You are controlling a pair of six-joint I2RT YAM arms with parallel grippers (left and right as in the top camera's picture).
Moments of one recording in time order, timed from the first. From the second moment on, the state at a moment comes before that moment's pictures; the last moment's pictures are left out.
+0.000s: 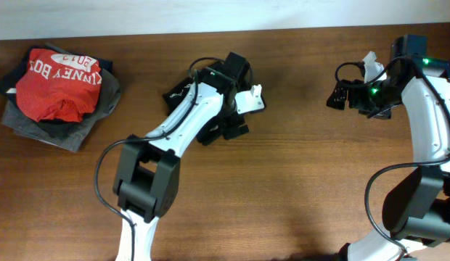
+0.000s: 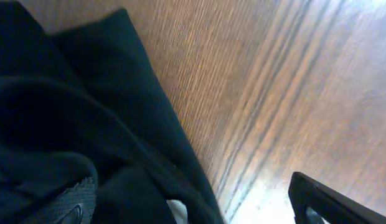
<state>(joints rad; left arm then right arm) -0.54 2.22 1.87 -1.00 0.06 0.74 -0.25 1.83 1.65 -1.19 -0.36 -0.08</state>
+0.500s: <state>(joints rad) -0.54 2.33 1.87 -0.92 -0.18 0.59 -0.25 1.83 1.65 -1.19 -0.36 -0.08</state>
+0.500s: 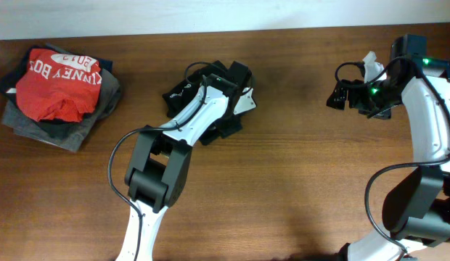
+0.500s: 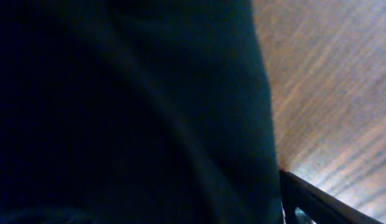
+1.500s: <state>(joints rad) -0.34 2.32 2.33 -1.10 -0.30 0.43 -0.25 1.83 1.65 -1.19 -0.36 -0.08</state>
